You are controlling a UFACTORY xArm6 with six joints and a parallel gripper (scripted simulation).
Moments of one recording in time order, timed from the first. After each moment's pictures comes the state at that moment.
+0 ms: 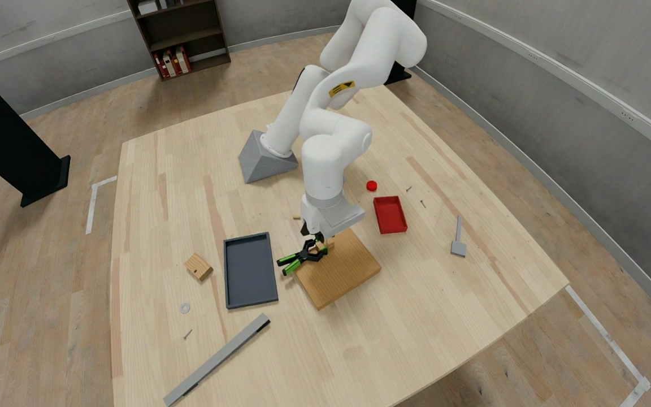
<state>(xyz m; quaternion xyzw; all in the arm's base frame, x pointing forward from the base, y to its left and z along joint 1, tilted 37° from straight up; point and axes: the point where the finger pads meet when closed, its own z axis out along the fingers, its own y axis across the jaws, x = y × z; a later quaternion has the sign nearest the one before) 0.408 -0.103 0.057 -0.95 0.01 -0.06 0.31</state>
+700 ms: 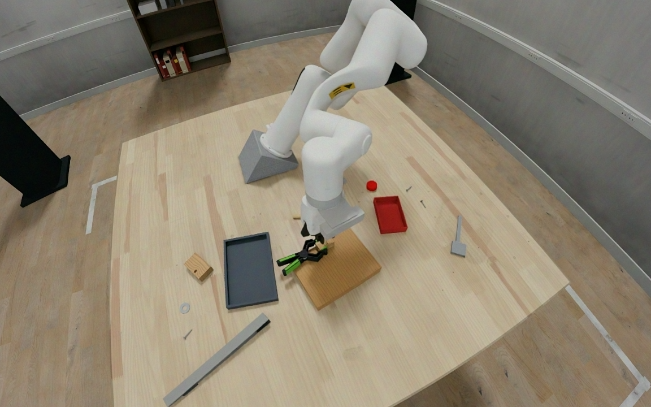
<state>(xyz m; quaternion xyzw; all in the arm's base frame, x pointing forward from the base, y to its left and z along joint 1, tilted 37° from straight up) 0.408 -0.100 0.053 -0.95 0.01 -0.06 0.31</state>
